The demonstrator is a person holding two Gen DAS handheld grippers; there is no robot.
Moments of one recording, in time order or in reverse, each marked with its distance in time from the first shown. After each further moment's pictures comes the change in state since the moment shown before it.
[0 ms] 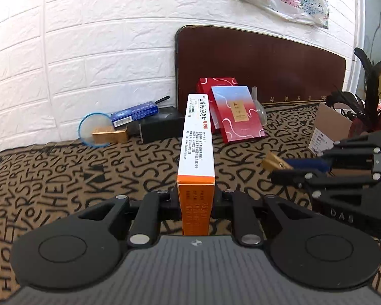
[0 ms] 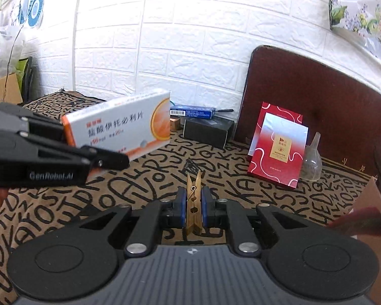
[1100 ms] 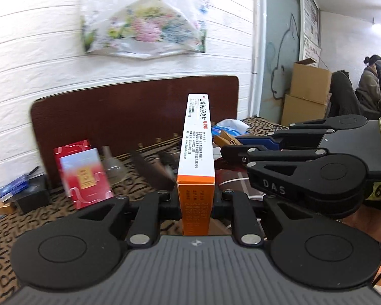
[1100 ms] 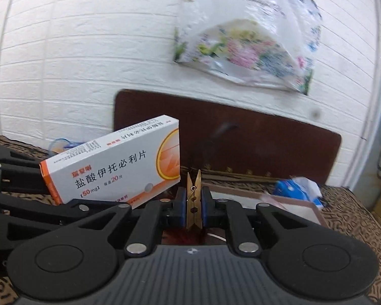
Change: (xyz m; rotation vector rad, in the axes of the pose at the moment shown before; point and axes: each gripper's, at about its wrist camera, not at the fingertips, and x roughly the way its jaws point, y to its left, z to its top) left arm -0.009 -0.186 0.065 0.185 -0.107 -0.332; right arm -0.153 -0.146 -0.011 0.160 -0.084 -0.382
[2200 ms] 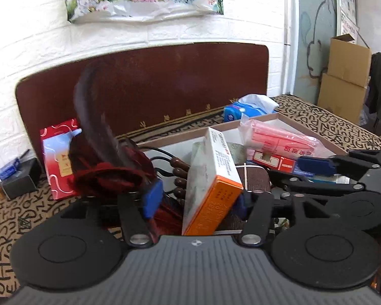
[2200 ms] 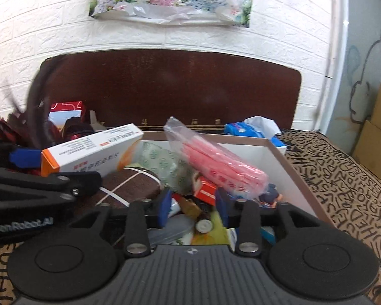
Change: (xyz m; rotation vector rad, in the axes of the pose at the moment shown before) left arm 0.049 -0.028 -0.007 -0.026 0.095 0.199; right arm 0.056 -0.088 -0.062 0.161 0.130 -0.136
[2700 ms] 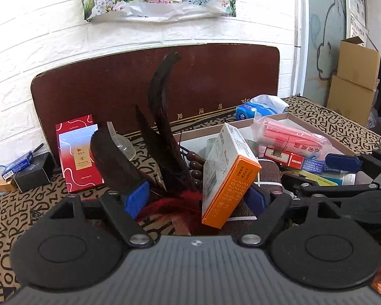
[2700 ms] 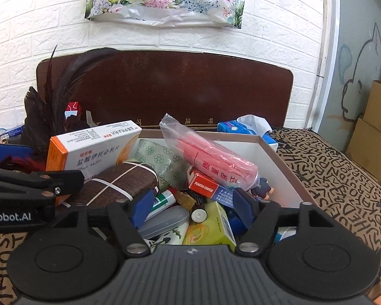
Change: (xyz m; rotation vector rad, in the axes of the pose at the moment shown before) left arm -0.002 0.005 0.002 -0.025 0.015 0.034; right arm -0.009 0.001 -0.004 0.000 -0.004 -0.026
